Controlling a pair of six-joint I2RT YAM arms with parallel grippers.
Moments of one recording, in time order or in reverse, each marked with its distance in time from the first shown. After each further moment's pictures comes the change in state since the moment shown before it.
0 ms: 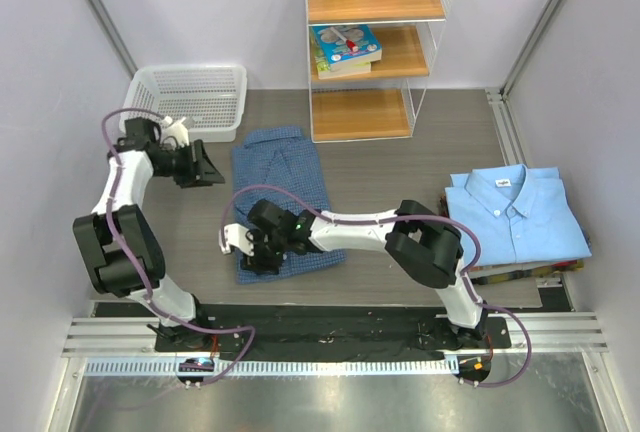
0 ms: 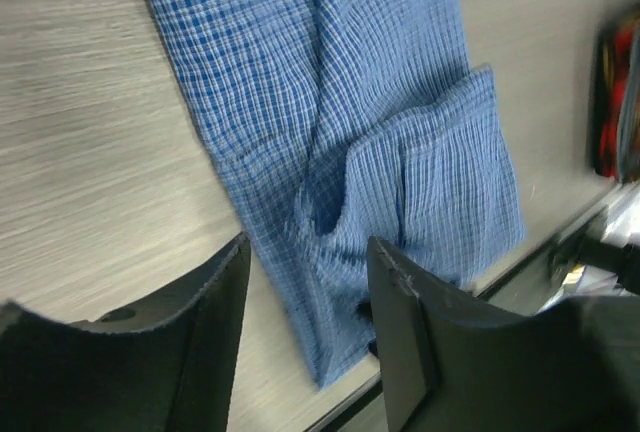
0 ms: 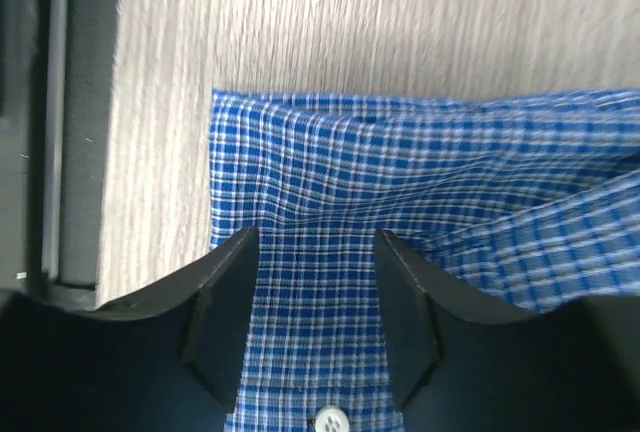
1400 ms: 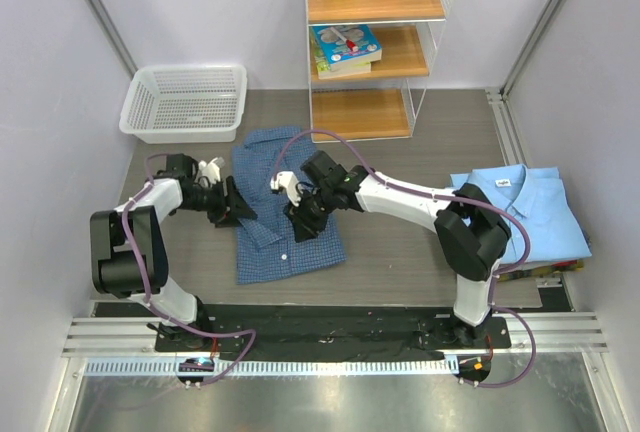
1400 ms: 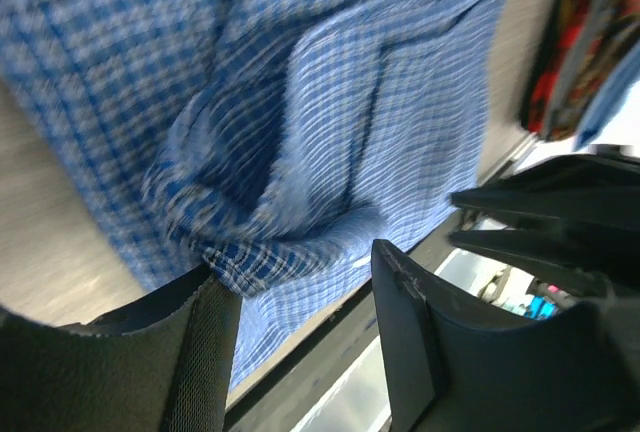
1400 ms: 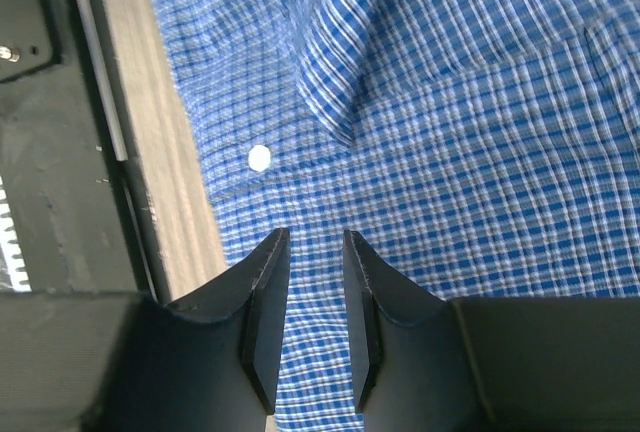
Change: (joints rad) left arm -0.131 -0.038 -0.355 0.129 0.081 -0.192; right arm -0.297 -0.223 -0.072 -0.268 -0.212 0.209
